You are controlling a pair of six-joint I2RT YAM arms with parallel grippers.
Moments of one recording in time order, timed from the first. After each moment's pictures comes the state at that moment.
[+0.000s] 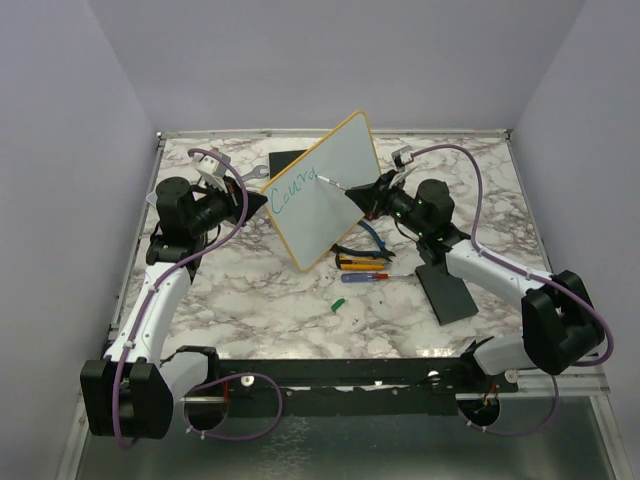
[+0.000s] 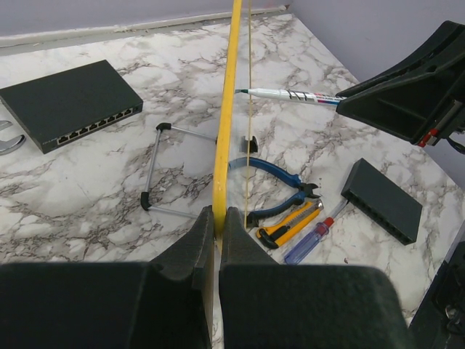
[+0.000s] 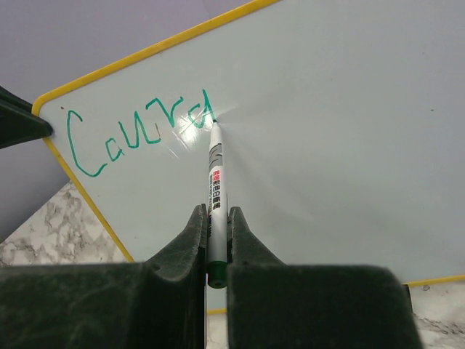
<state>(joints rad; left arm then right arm) -0.06 1.06 0.81 0.10 0.71 -0.25 0.52 1.41 0.82 0.58 -0.28 0.32</state>
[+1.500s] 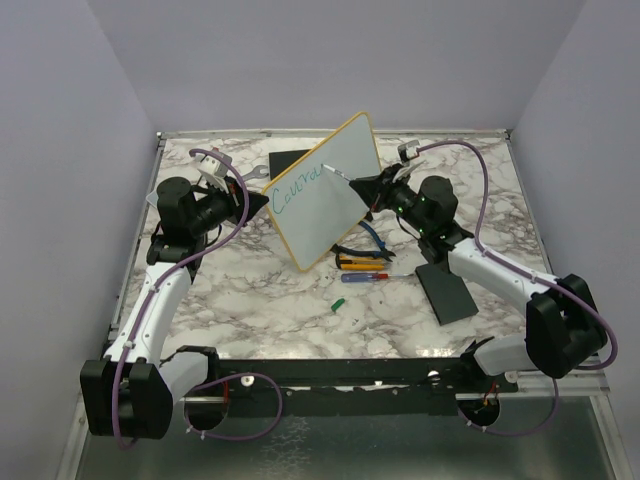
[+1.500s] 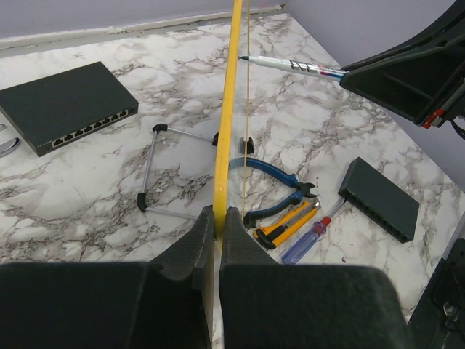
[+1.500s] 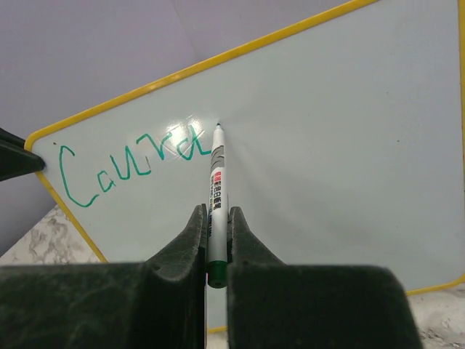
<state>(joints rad) -0.06 1.06 0.81 0.10 0.71 -0.25 0.52 1.39 0.85 0.57 -0.20 0.32</state>
